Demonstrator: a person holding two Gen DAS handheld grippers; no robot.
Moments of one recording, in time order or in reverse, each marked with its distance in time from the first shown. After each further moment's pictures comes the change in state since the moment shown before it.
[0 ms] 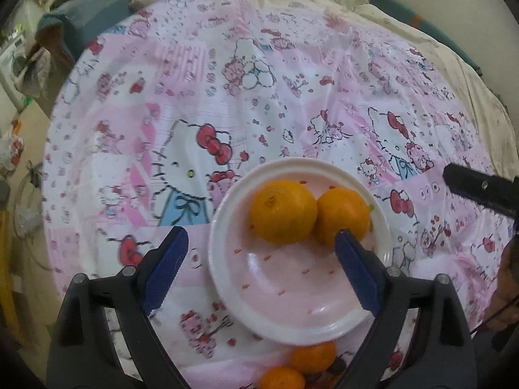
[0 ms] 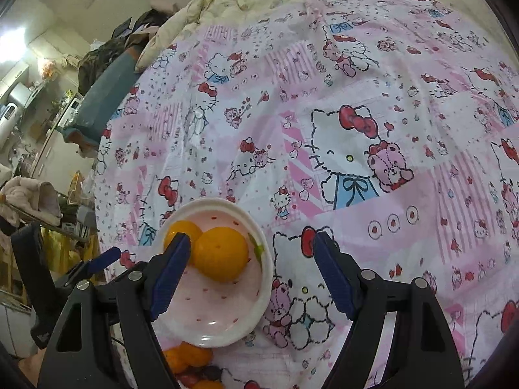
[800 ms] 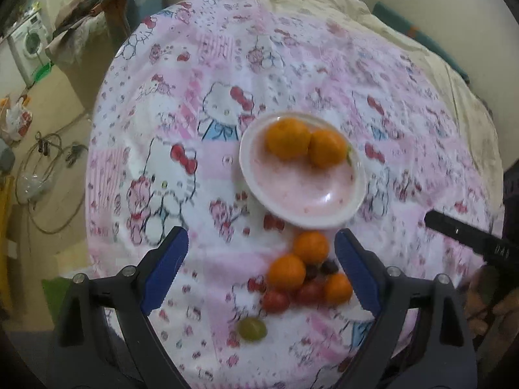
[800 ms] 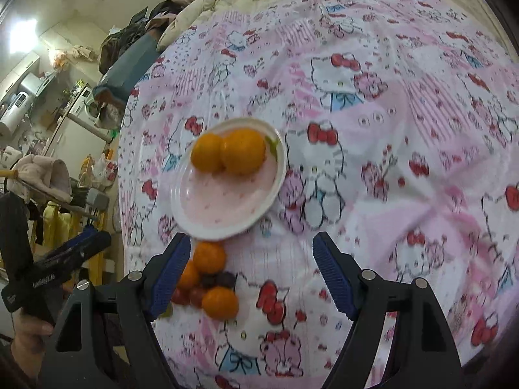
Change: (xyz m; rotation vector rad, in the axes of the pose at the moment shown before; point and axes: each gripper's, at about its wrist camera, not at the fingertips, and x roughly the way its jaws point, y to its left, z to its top) left arm -0.094 0.021 -0.097 -0.070 0.006 -0.026; right arm -0.054 0.014 -0.126 -0.005 0.031 0.031
